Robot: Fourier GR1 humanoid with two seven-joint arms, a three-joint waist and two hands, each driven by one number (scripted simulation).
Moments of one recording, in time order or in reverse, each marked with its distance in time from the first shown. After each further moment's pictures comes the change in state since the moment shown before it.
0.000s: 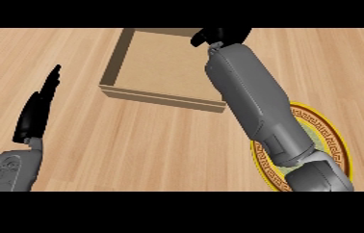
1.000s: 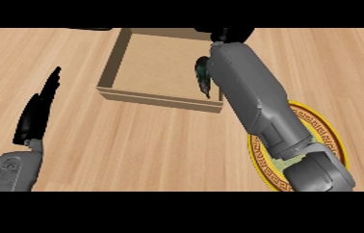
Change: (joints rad) left arm 0.009 -0.004 0.005 0.003 -0.001 -0.002 0.007; right arm -0.068 0.001 -0.075 0.193 -0.069 -0.539 -0.165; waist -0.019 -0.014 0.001
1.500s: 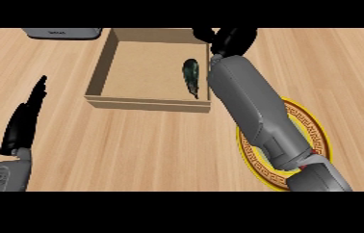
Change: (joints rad) left arm 0.057 0.019 0.050 0.007 0.011 0.011 -0.003; right arm 0.115 0.000 0.125 -0.124 -0.044 -0.131 0.059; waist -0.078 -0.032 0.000
